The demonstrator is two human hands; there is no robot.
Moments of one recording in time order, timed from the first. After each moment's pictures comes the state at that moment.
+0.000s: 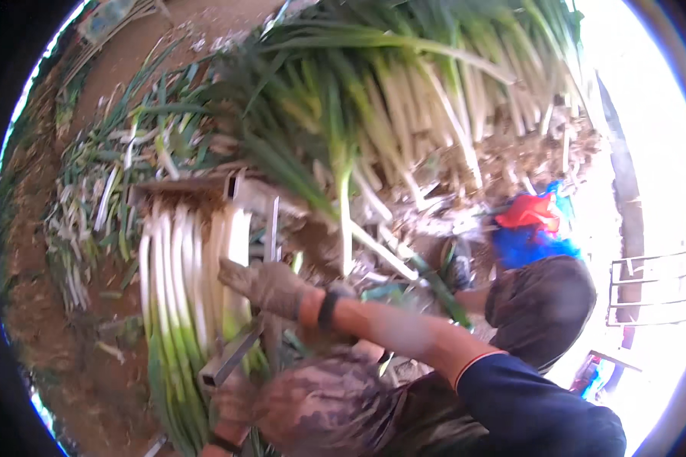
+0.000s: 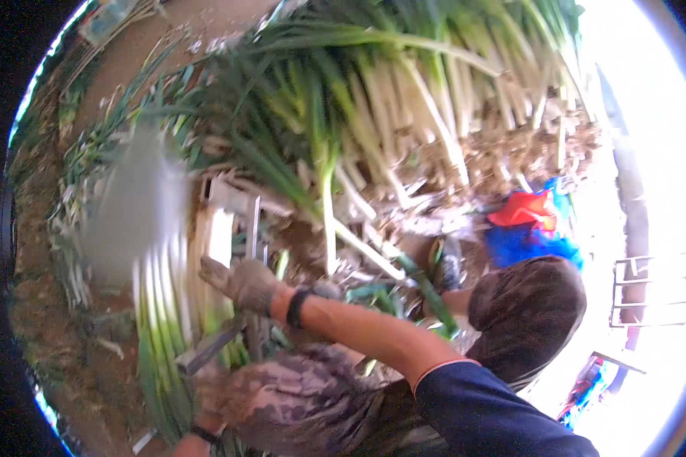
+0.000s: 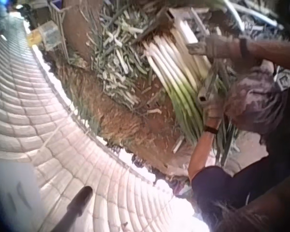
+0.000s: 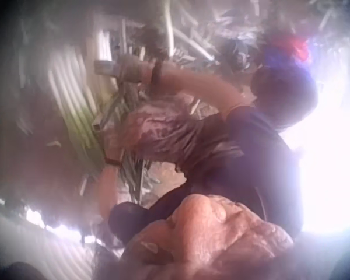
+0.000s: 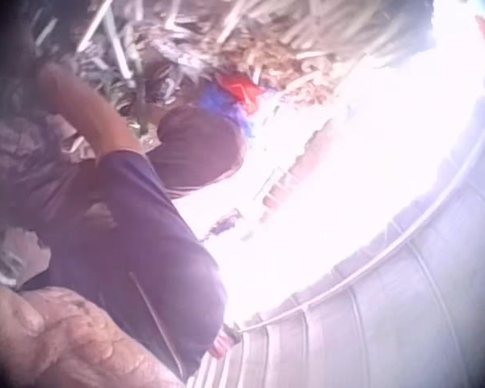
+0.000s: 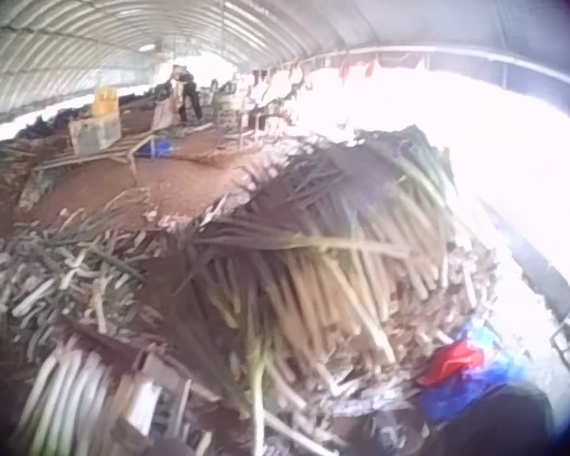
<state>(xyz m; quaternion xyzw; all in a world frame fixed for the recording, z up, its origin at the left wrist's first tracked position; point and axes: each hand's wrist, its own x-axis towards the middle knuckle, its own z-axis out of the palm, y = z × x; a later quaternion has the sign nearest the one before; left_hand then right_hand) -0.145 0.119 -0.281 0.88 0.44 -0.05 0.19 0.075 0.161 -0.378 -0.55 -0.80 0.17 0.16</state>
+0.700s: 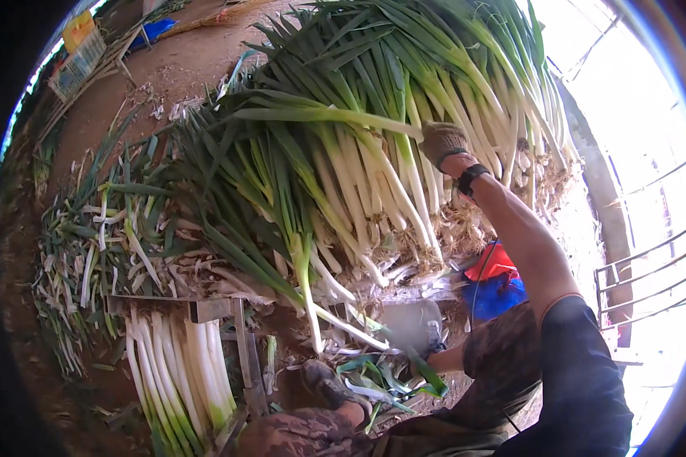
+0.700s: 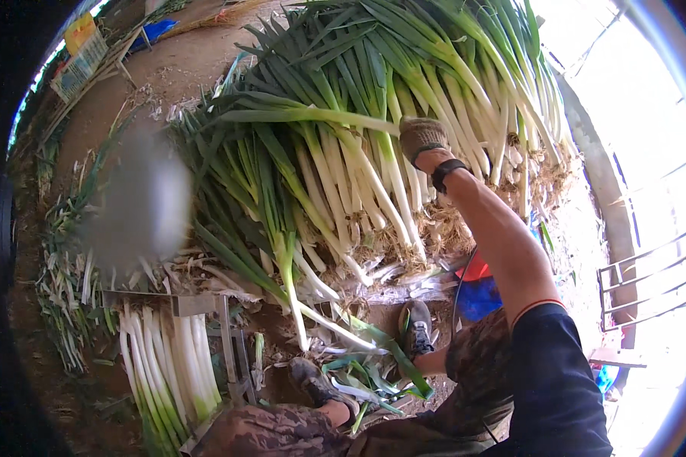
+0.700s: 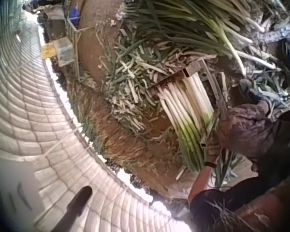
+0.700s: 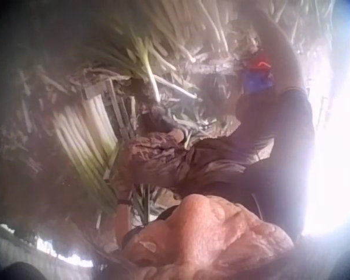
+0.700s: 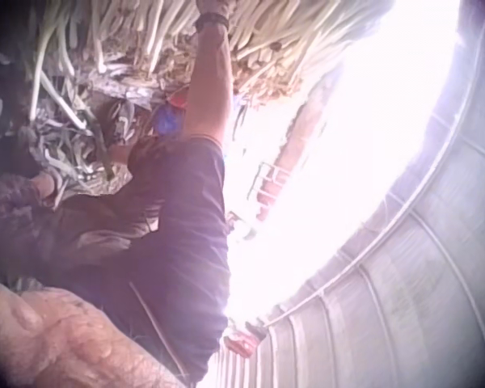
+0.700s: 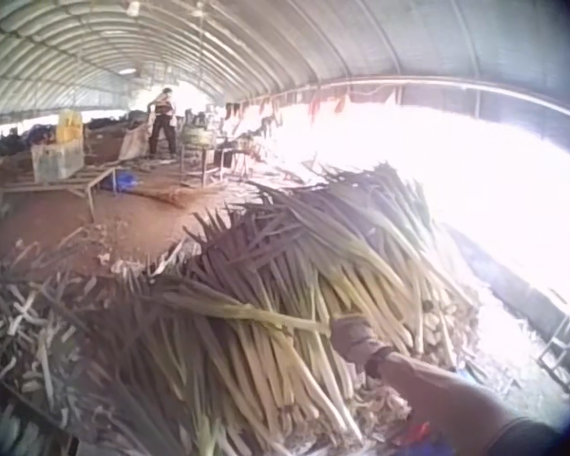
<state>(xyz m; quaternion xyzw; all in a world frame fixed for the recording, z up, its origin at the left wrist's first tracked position) -0.058 0.130 -0.221 0.86 0.47 -0.10 0.18 0.655 0.206 -0.296 -0.89 -0.43 -0.08 -0.14</state>
